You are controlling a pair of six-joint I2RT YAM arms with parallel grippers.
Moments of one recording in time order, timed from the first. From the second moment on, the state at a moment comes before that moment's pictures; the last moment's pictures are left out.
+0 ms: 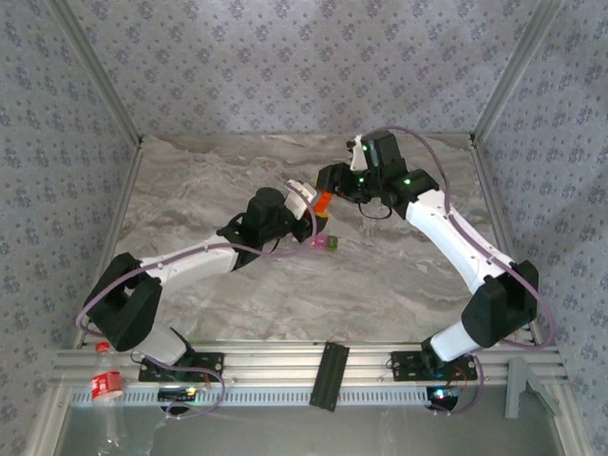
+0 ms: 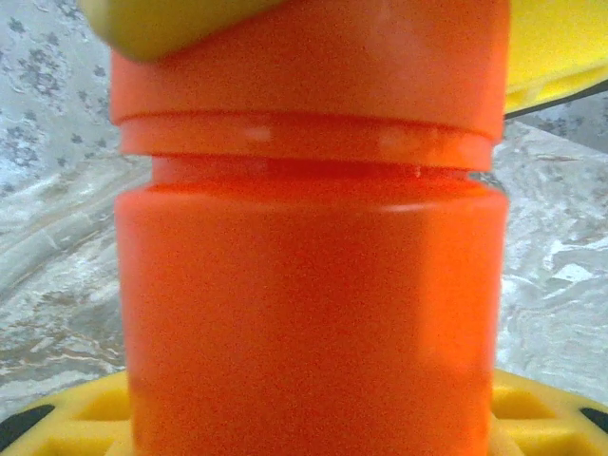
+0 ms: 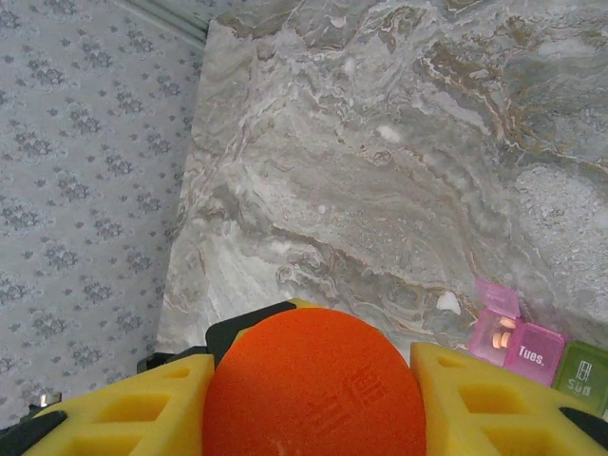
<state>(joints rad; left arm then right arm) -0.78 1.52 0.93 0.27 0.10 0.02 0.49 1.51 1.41 -0.55 -0.39 0.71</state>
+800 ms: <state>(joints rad) -0.63 1.45 0.99 0.21 0.64 0.00 0.32 1.41 1.48 -0.68 -0.73 0.32</state>
